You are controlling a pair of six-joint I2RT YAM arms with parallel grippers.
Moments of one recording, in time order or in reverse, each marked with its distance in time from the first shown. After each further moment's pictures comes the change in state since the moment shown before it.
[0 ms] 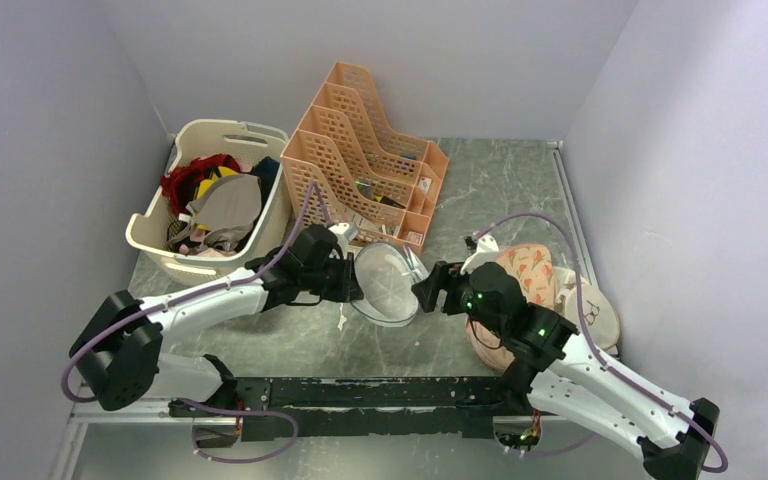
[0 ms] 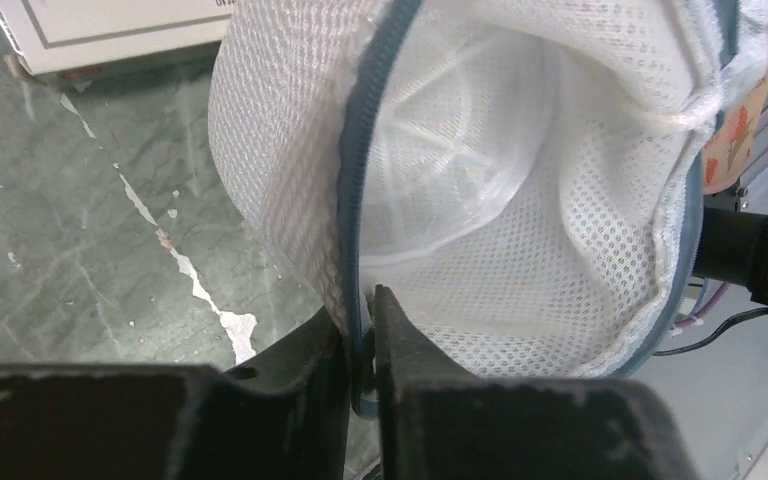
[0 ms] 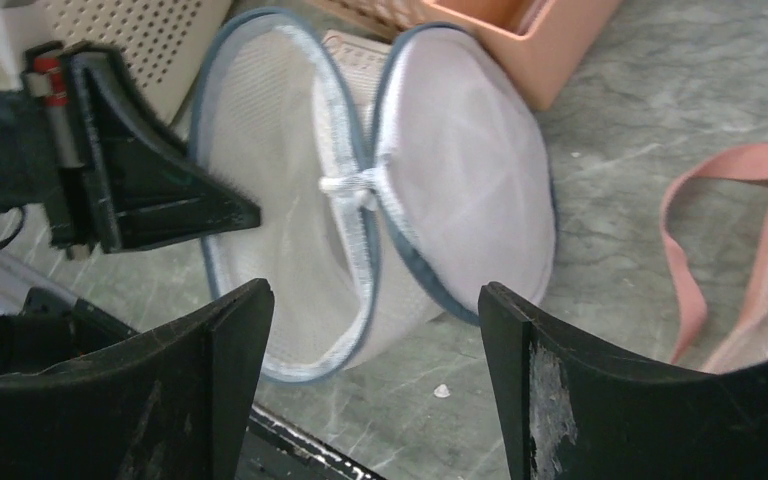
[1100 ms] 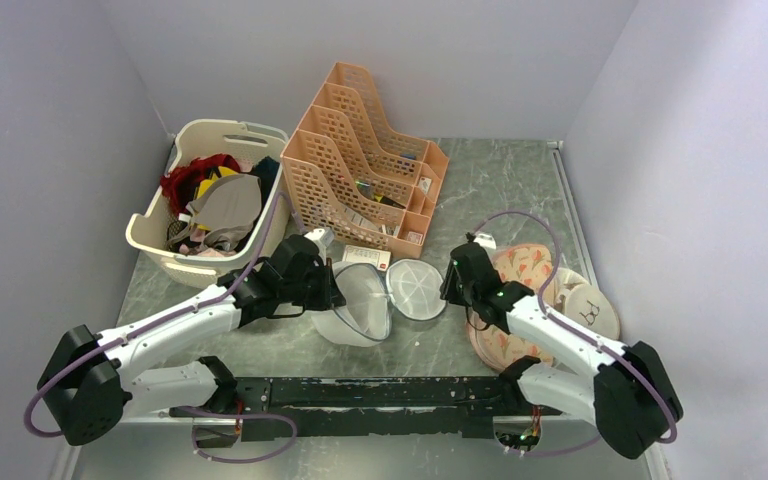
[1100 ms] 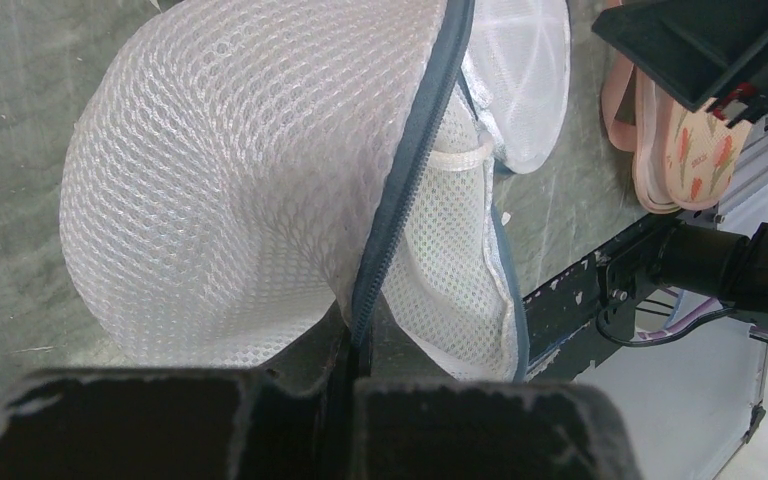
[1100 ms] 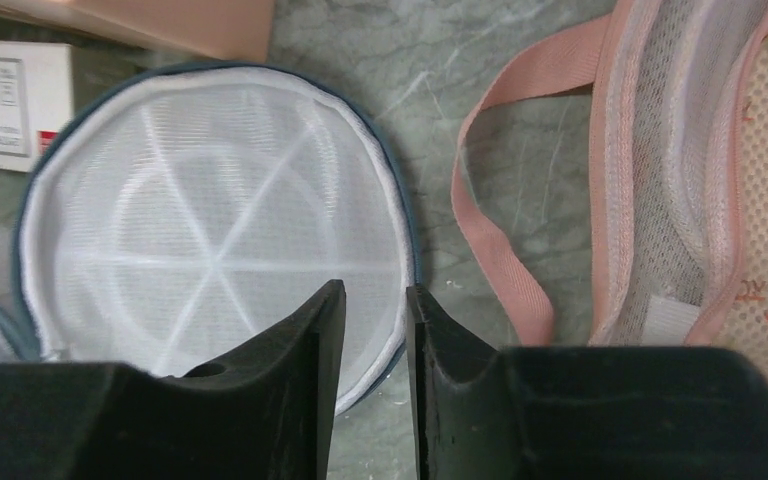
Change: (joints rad) left arm -0.011 -0.215 -0.068 -0.156 -0.098 -0.127; right arm -0.304 0.404 -0.085 0.119 0.000 0.045
